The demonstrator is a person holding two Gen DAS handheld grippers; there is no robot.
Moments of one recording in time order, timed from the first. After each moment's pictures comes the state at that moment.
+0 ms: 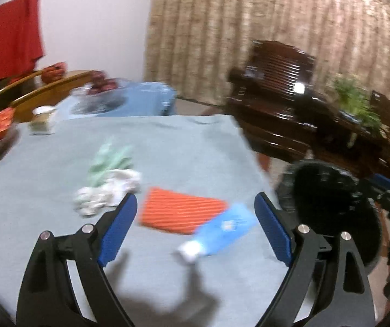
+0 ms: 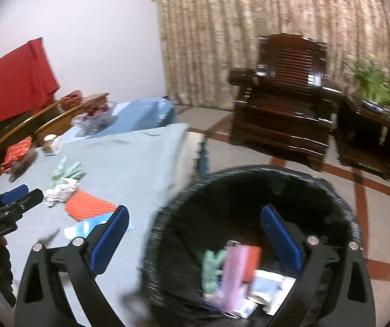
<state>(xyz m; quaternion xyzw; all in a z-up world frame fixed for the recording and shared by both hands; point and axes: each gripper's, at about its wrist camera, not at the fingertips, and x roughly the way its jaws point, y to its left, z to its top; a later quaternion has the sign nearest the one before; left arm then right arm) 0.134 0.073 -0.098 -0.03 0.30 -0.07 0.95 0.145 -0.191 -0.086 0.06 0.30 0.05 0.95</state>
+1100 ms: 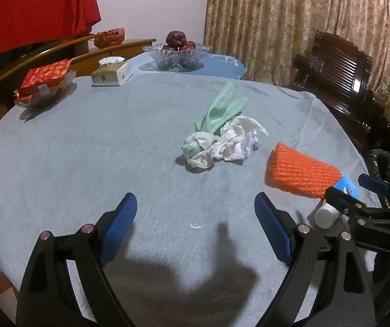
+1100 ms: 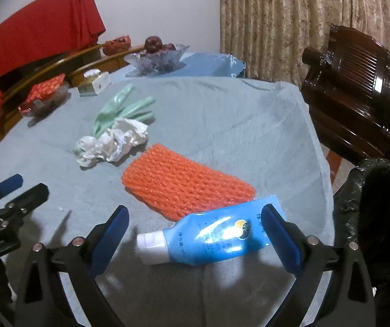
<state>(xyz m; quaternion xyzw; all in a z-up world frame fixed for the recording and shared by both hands) 0.138 0.190 -0.167 -0.06 0.36 0.05 0.93 0.207 0.002 -0.174 -0.03 0.38 0.13 0.91</state>
